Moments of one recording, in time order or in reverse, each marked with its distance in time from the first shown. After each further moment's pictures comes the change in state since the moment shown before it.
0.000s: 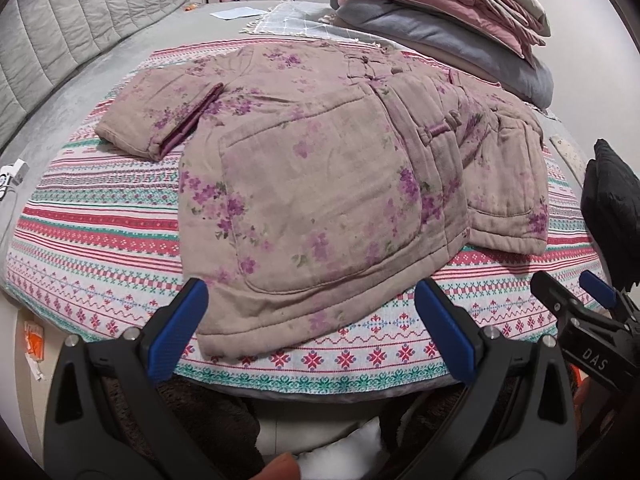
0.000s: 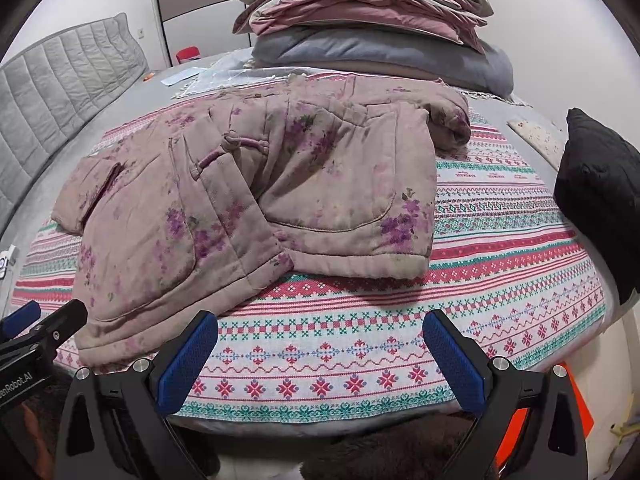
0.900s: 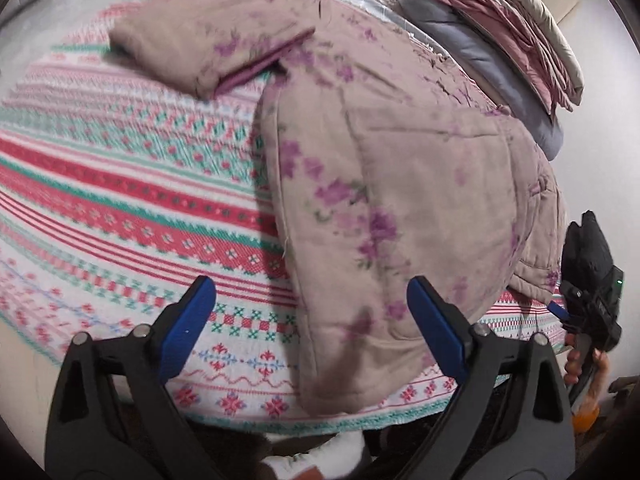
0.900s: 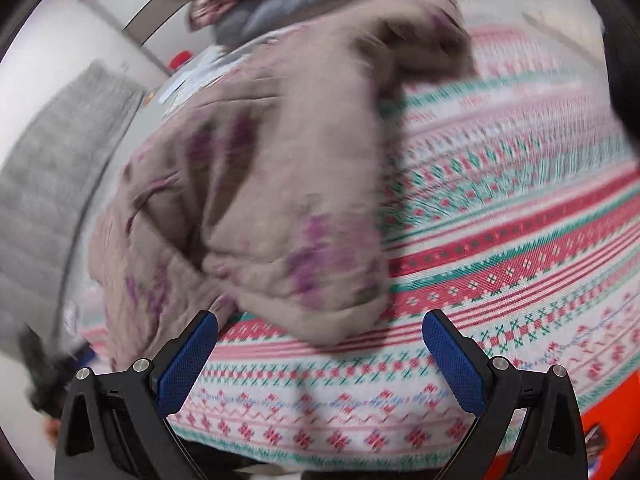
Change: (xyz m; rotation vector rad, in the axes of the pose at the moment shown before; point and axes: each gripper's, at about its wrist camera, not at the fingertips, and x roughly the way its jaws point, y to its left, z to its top) left arm 0.081 0.143 0.005 -0.266 0.173 -0.204; right arm 0.099 -0.134 0.041 0.285 0.215 0.346
